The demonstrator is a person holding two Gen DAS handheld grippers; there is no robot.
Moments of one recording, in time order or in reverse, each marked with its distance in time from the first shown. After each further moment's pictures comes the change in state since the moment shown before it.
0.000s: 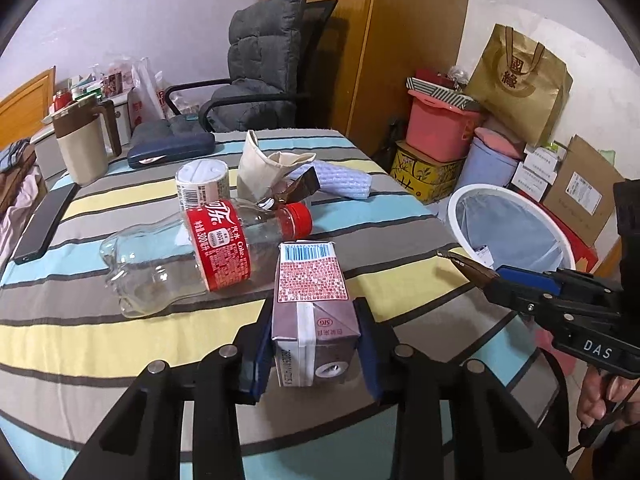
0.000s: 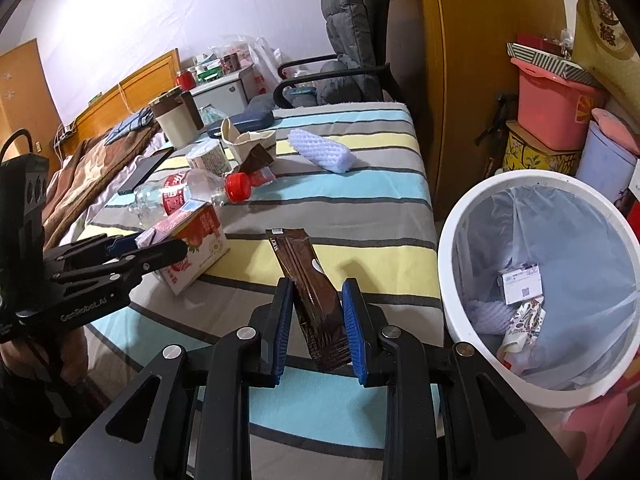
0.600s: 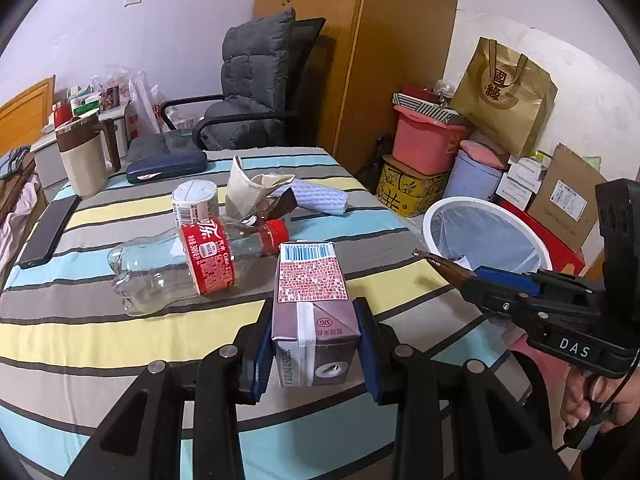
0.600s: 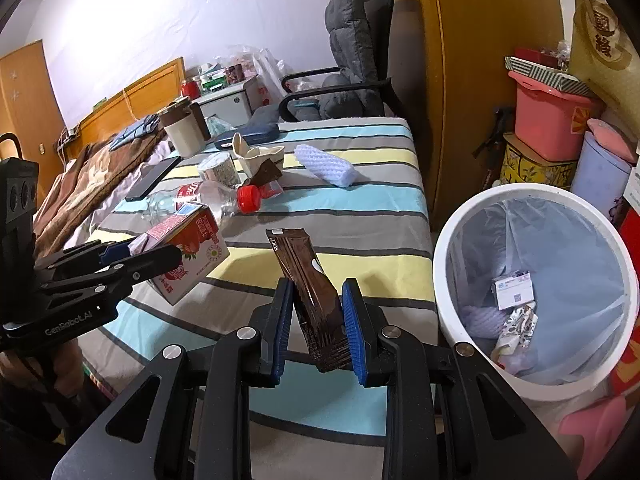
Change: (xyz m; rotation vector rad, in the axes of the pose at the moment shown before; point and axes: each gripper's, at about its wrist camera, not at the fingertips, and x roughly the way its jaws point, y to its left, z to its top) left arm -0.028 -0.018 0.000 0.008 -0.049 -0.028; right arm -0.014 0.006 0.000 -0.008 -0.040 -0.005
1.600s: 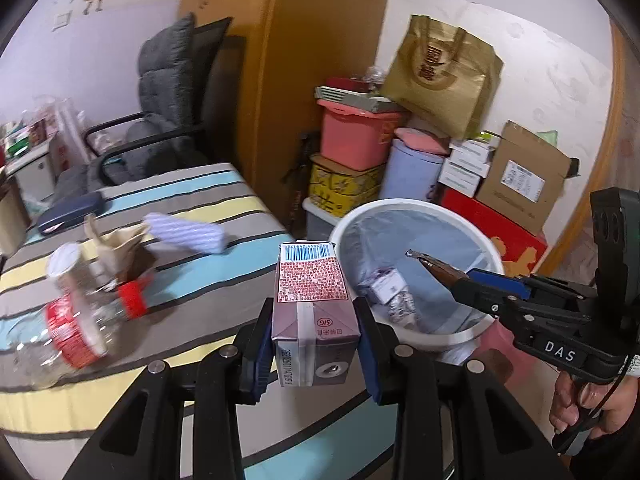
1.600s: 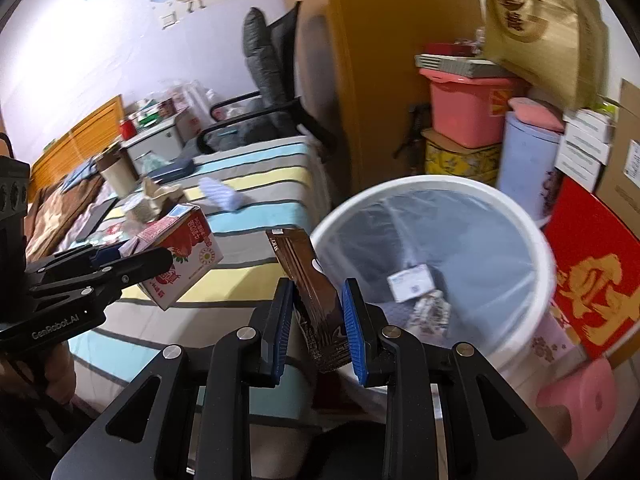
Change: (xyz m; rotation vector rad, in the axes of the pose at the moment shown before) left arm 0.047 -0.100 0.043 0.133 0.018 -0.180; right arm -0.041 -0.078 -0.007 0.140 -0.065 -0.181
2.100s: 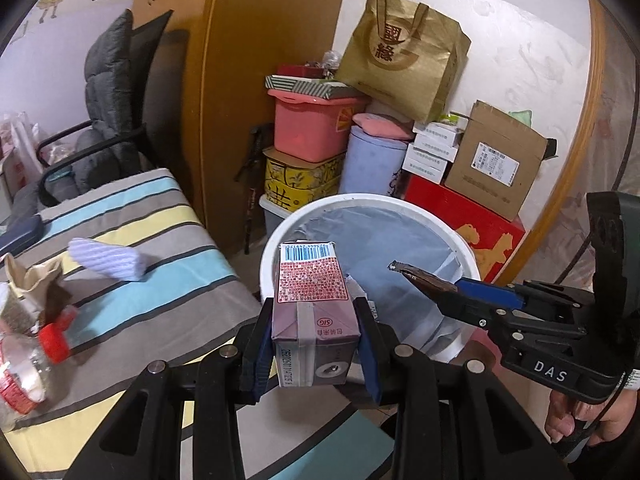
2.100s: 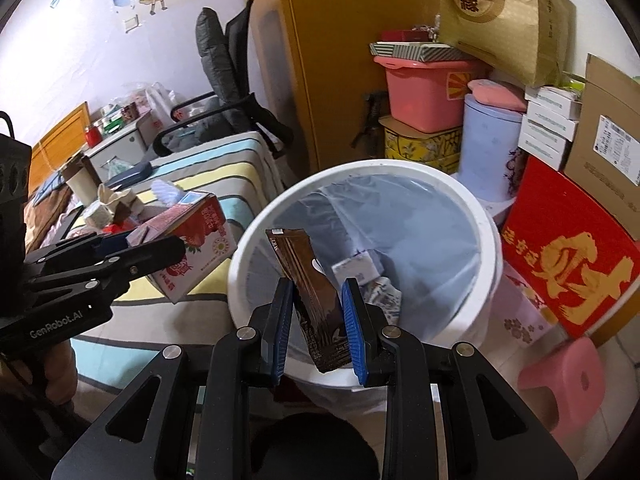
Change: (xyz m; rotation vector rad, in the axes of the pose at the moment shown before) left arm 0.051 -0.041 0.017 0.068 0.040 -0.105; right arm 0.001 -0.031 -0.003 0.055 0.030 -0.095
